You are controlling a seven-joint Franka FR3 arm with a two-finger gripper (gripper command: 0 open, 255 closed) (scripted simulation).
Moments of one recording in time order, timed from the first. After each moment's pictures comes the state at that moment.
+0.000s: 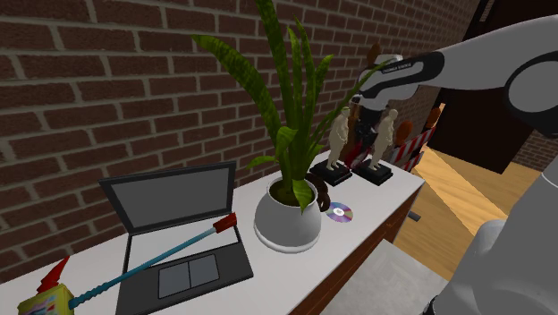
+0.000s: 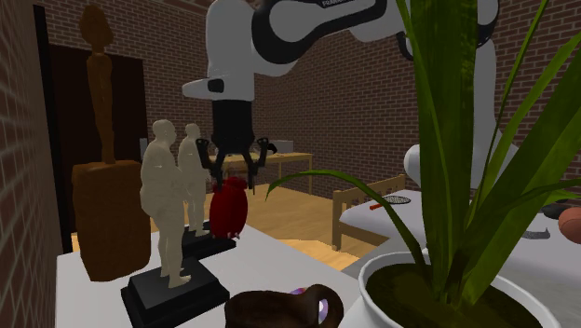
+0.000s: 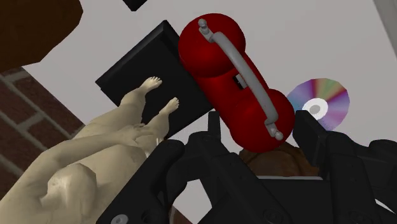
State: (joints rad) arm 0.12 -0.02 -0.67 -1.98 0.02 1.96 -1.48
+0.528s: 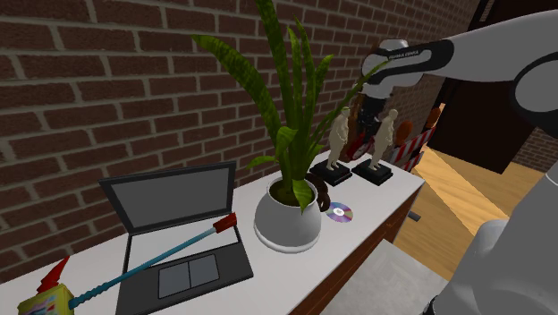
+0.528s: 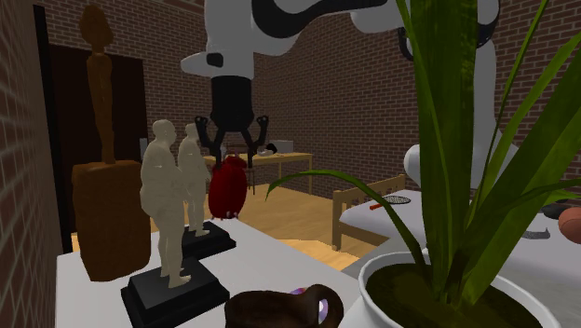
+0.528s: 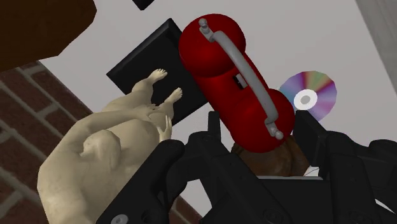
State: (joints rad) arm 0.12 -0.04 -0.66 -1.89 0.01 1.85 -1.46
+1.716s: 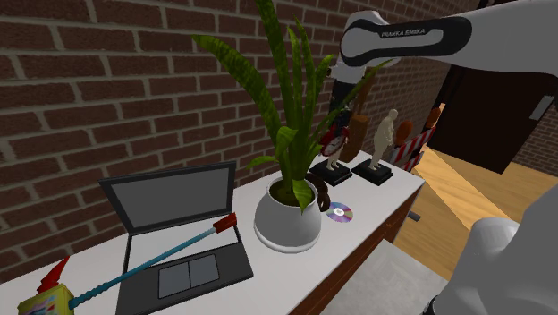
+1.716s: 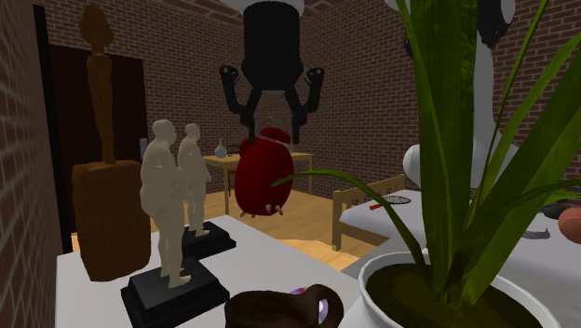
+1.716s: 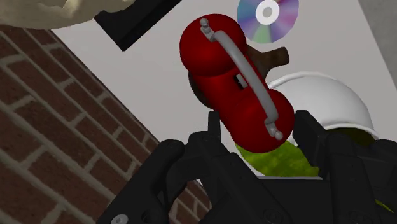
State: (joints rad) arm 0.26 -0.15 -0.47 -1.87 -0.04 1.74 -1.12
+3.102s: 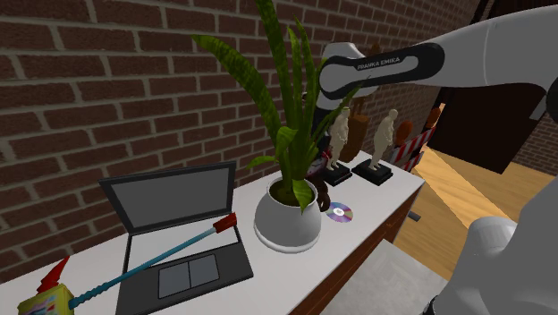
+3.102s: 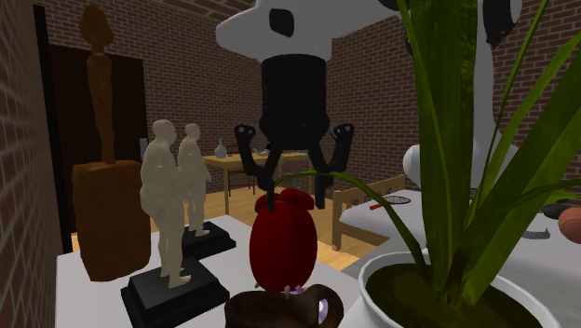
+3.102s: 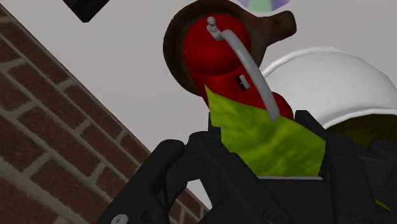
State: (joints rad) arm 0.31 -0.11 -0.41 -2.03 -0.02 1.93 -1.02
